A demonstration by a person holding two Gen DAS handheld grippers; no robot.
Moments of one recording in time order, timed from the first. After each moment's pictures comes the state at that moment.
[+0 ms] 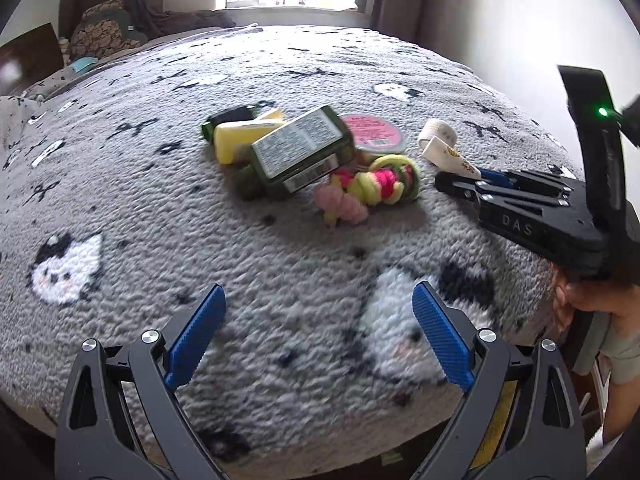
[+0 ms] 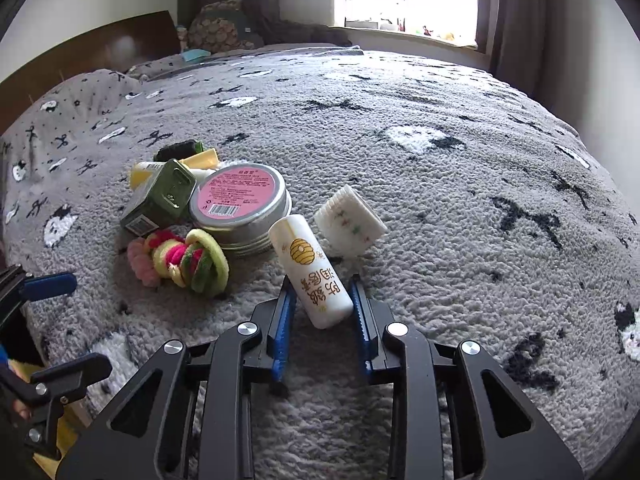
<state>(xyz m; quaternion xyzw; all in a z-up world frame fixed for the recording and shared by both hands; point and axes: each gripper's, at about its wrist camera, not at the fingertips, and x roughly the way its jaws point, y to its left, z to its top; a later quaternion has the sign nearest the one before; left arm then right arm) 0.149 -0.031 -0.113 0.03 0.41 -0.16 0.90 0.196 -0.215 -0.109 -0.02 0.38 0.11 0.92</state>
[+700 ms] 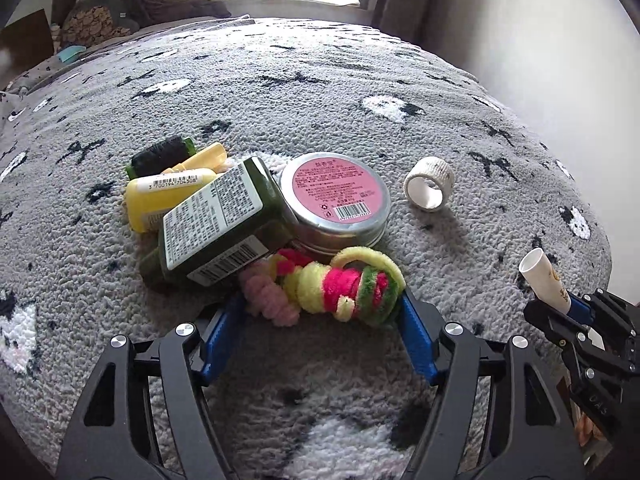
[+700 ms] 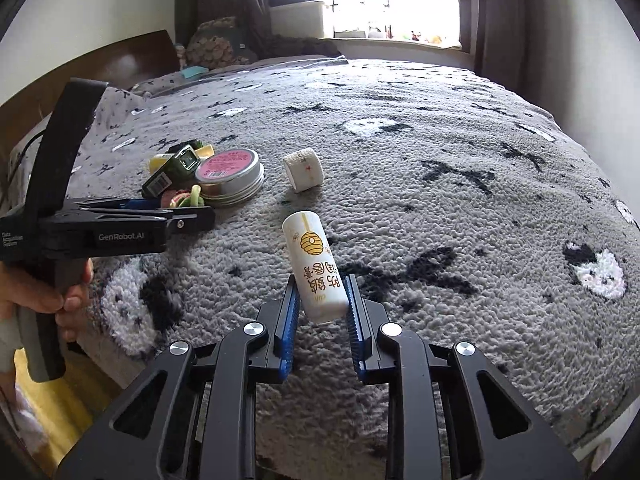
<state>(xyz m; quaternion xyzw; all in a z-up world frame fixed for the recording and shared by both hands) 0.208 -0.074 -0.110 0.00 0.42 -0.16 0.89 0.134 -0.270 -0.103 0.01 0.36 0.11 0.93</state>
